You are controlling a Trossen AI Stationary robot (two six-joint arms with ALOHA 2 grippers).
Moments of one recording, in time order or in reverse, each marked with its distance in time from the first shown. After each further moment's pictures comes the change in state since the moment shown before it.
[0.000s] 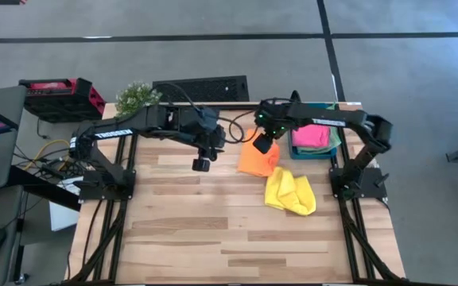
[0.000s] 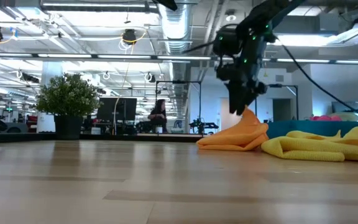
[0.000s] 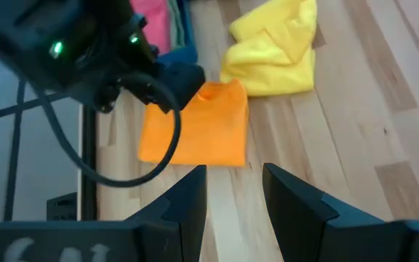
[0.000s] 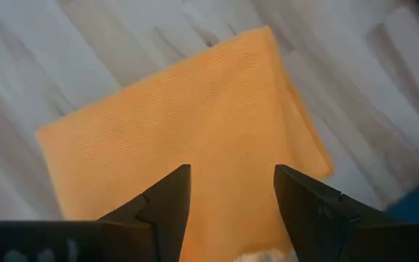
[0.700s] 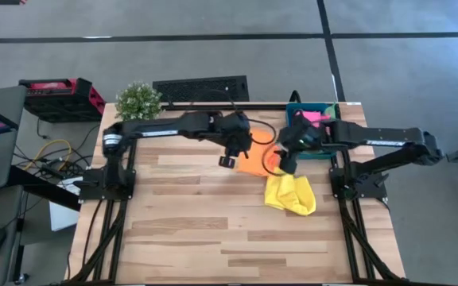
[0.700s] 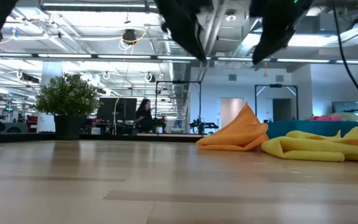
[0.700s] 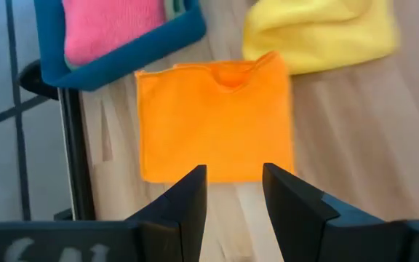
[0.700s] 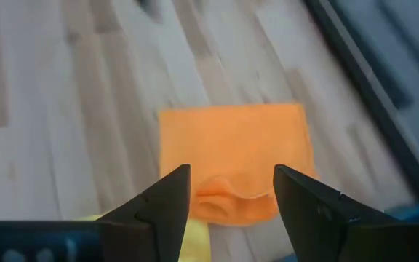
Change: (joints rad) left arm 0.090 0.284 0.000 0.198 0.011 0.187; right arm 0.322 -0.521 -0.165 -0.012 0.183 -0.094
